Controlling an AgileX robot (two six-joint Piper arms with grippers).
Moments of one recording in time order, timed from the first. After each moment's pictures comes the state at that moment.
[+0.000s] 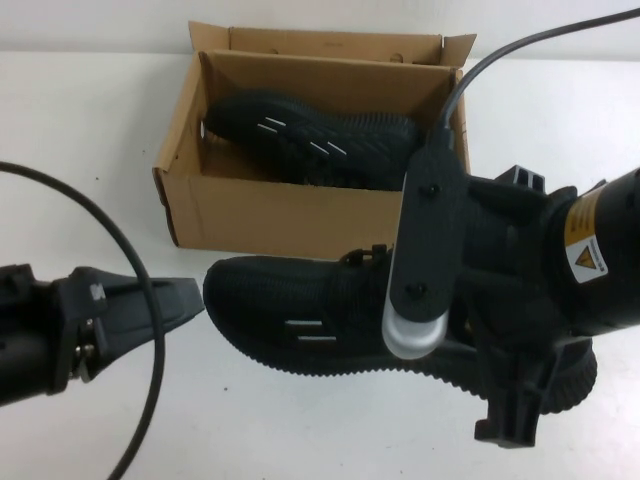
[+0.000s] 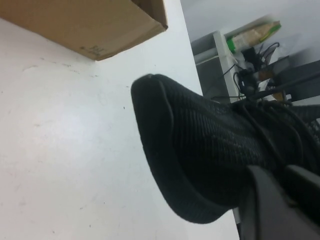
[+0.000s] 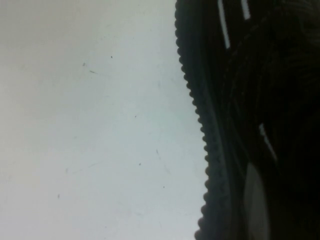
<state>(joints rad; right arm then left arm) 0.89 1.27 -1.29 0.03 1.10 -0.53 -0.13 0.87 -0.57 -1.32 0.88 0.57</state>
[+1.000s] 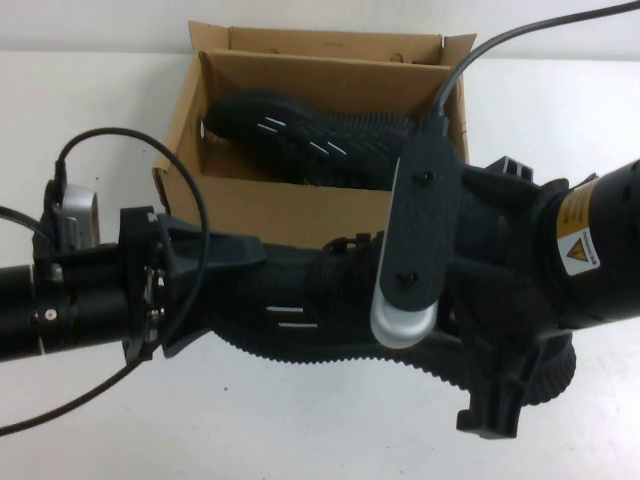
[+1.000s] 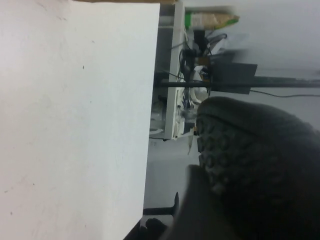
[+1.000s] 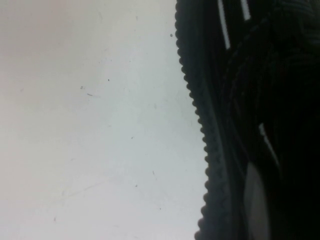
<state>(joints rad) 0.89 1.27 -1.29 0.06 1.04 -0.54 -0.13 1.34 -0.59 -1.67 1.09 0.75</state>
